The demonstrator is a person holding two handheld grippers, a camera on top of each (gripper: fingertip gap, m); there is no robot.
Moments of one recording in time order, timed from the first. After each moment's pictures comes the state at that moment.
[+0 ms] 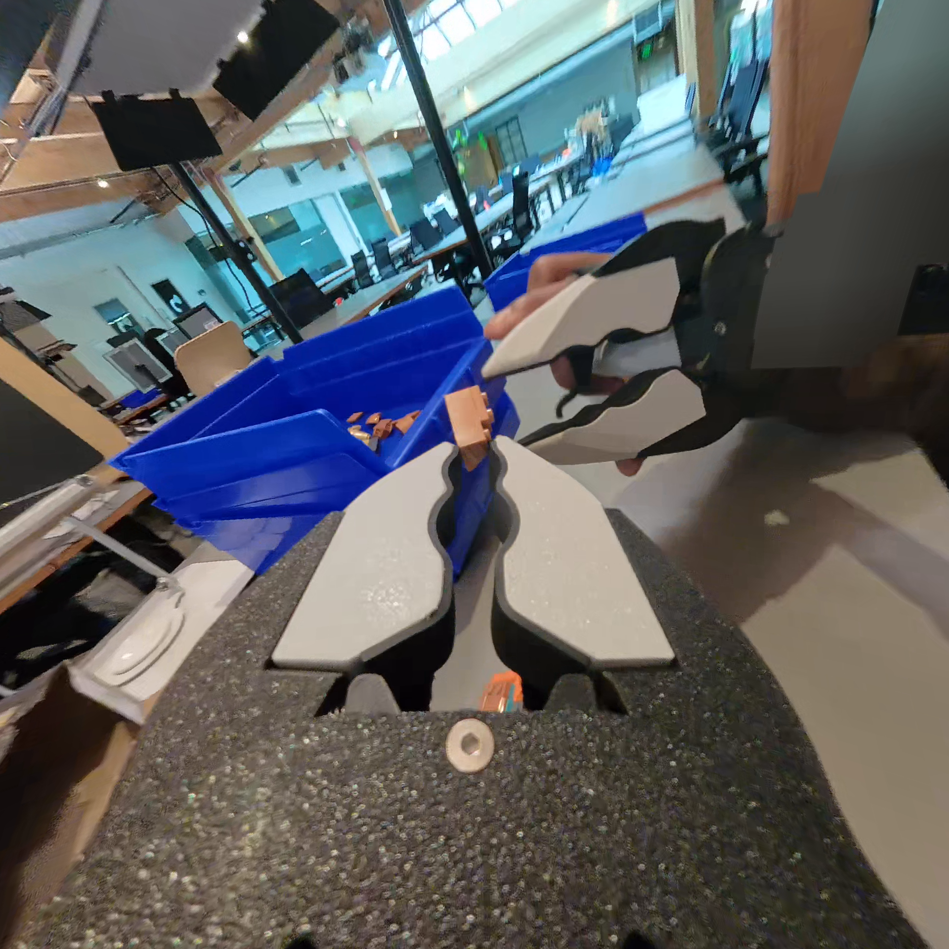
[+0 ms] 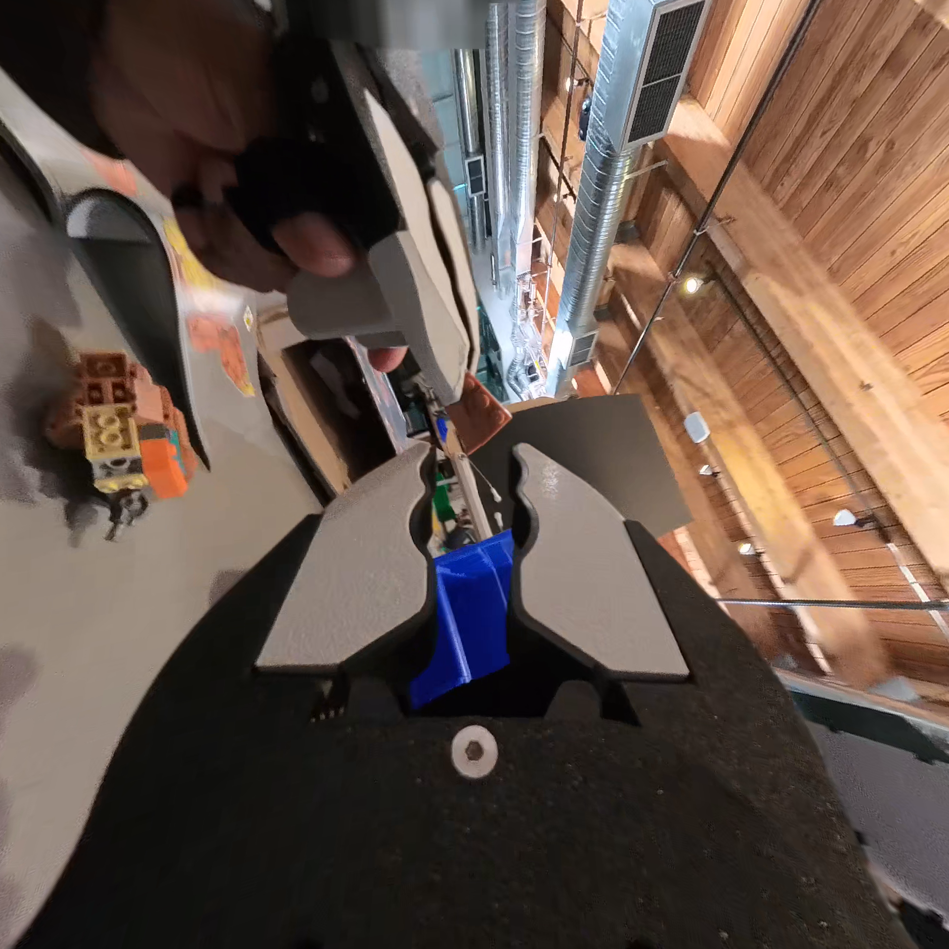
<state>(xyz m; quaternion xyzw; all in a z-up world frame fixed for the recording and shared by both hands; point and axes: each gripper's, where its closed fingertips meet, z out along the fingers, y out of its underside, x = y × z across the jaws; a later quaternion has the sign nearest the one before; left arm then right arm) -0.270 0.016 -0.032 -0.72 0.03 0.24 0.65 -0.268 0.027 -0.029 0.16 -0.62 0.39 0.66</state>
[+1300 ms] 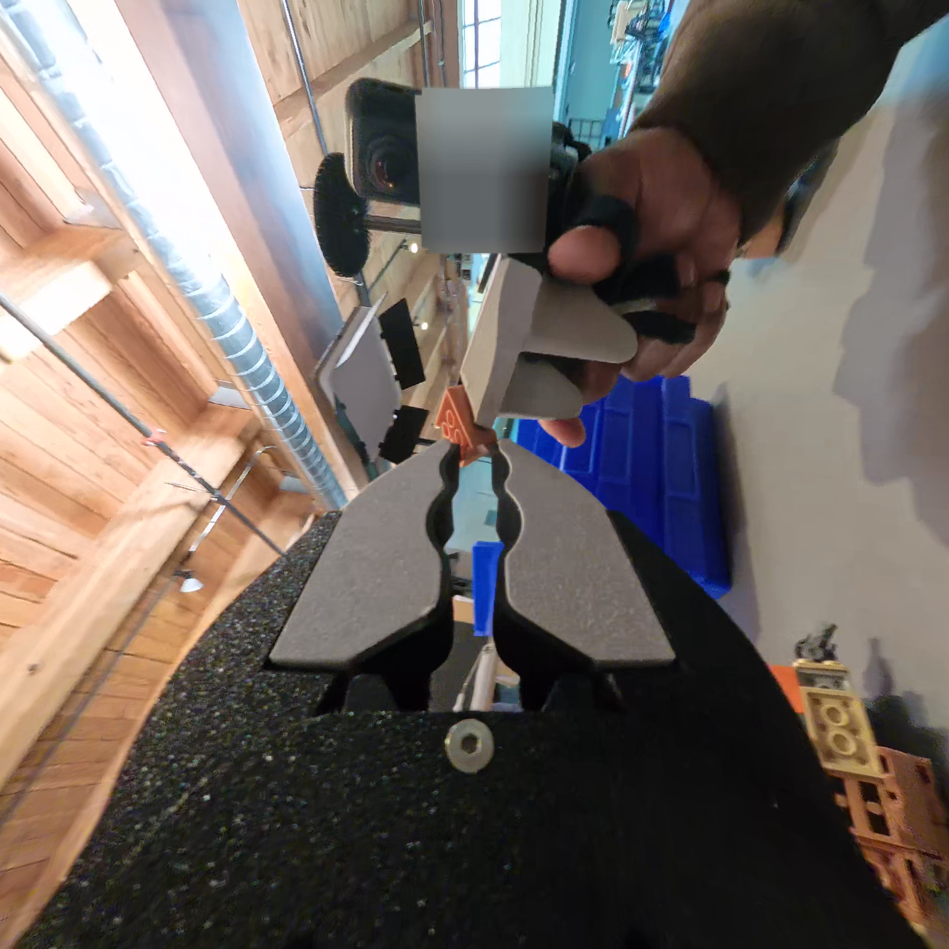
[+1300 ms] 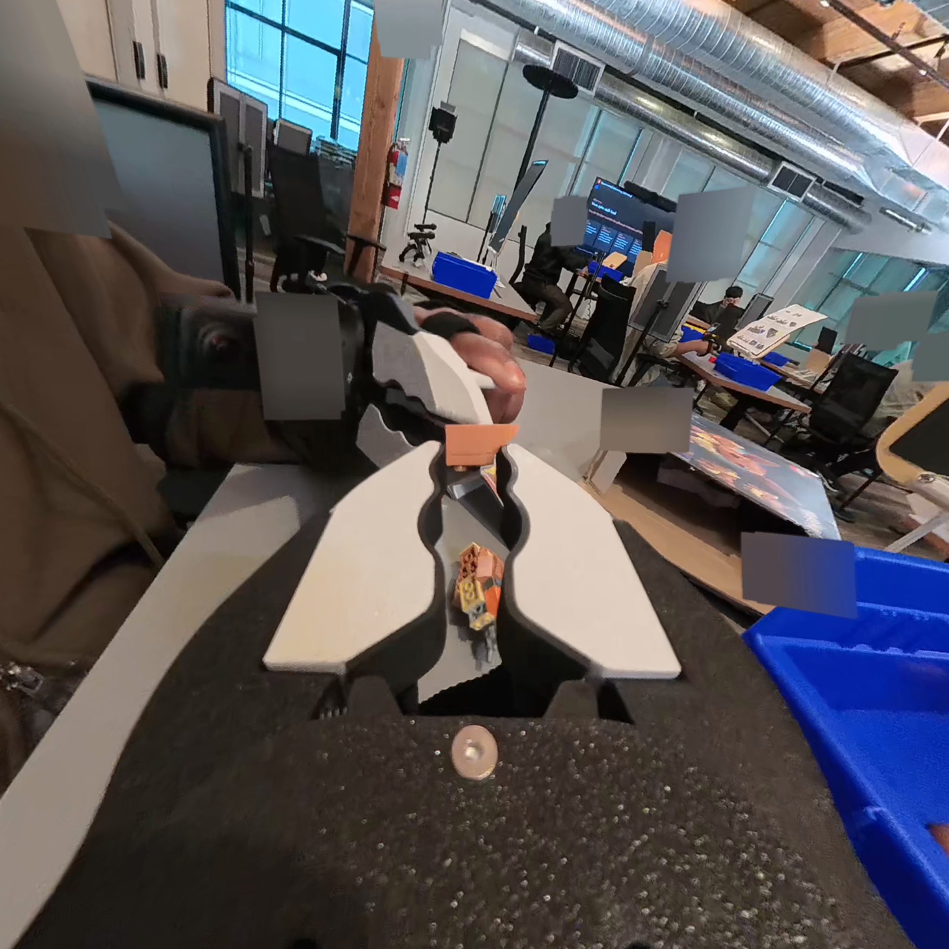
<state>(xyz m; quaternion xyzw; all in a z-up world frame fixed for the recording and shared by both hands) -0.225 0.025 -0.028 -0.52 0.33 0.62 0.48 -0.222 0.013 -0.029 0.05 -0.71 0.68 0.17</state>
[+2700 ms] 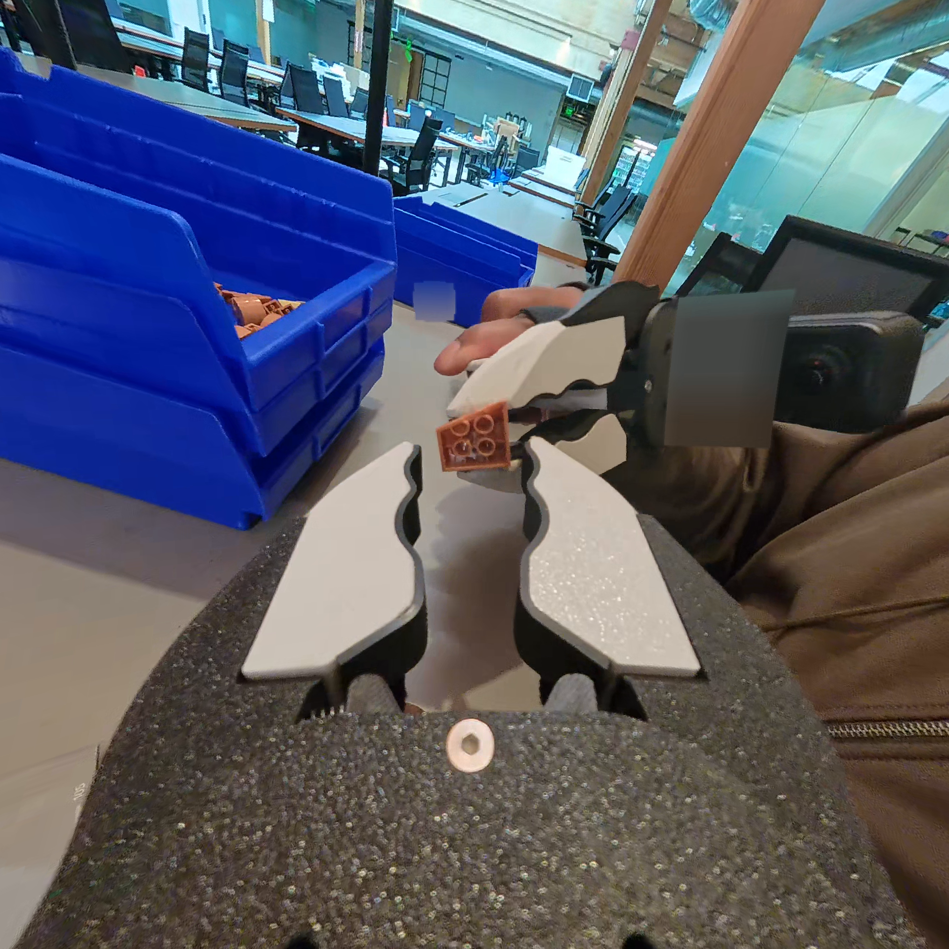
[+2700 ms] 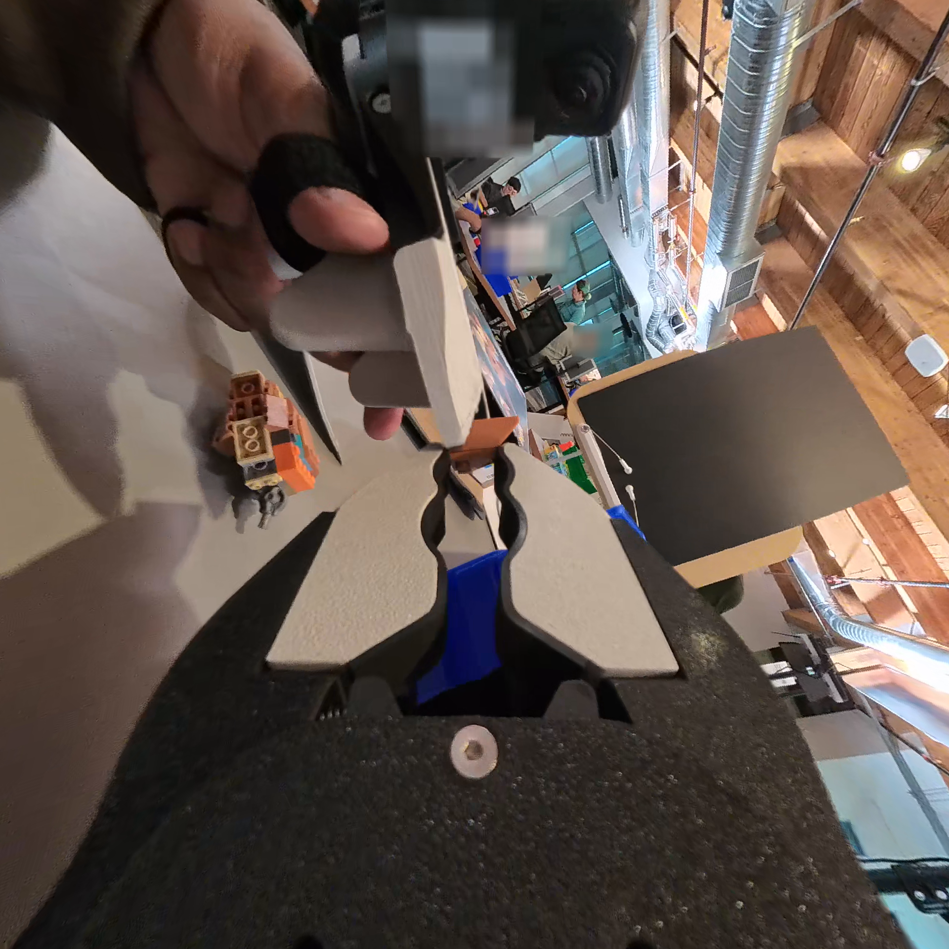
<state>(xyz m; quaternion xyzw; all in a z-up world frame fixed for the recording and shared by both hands) -0.259 0.037 -0.061 -0.74 -0.13 -0.06 0.66 -0.274 0.018 -0.062 0.11 -0.72 0.44 0.53</state>
